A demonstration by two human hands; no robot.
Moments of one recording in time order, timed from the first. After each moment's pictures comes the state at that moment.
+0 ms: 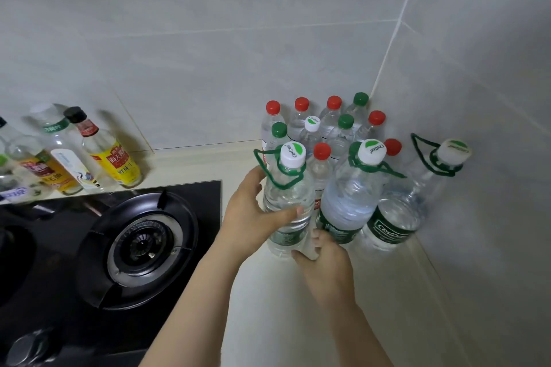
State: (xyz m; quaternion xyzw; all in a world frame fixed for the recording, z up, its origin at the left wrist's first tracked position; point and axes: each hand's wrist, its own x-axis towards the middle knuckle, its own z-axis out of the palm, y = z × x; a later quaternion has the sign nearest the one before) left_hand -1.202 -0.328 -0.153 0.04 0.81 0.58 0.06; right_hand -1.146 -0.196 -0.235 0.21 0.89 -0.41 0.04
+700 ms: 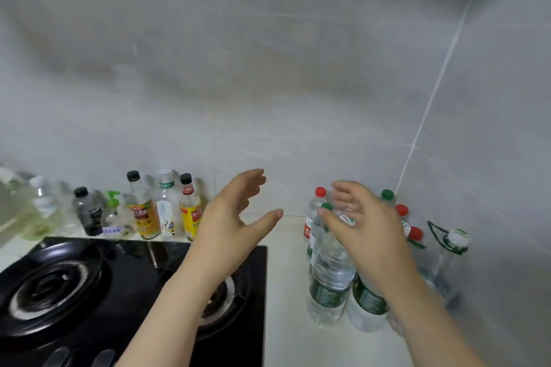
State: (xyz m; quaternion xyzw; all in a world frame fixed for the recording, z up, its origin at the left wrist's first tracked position) left_hand -1.110 -0.455 0.003 0.11 0.82 0.53 -0.19; right_hand -1.114 -0.259 0.006 -0.07 0.87 -0.44 -0.20
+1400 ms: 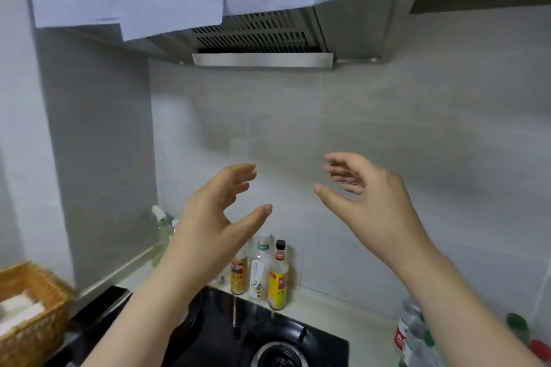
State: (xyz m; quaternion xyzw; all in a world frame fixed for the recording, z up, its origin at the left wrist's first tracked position) left_hand -1.012 -0.570 0.122 0.01 0.82 0.40 -0.41; right_hand -1.102 -0.386 0.153 -0.35 0.78 -0.45 -0.25
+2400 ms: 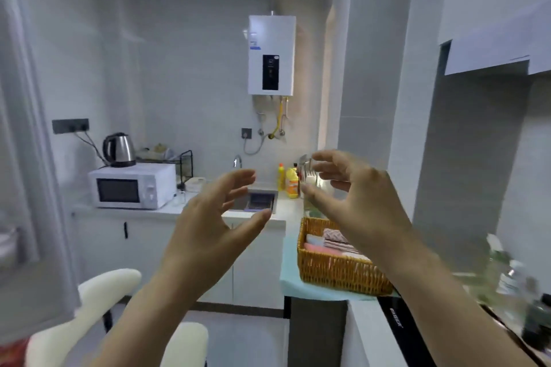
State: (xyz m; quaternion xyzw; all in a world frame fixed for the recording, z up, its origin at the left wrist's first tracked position) left_hand -0.633 -0.503 0.133 -0.47 0.70 0.06 -0.53; right_hand -0.825 -0.533 0.166 -0.77 0.42 -0.48 0.00
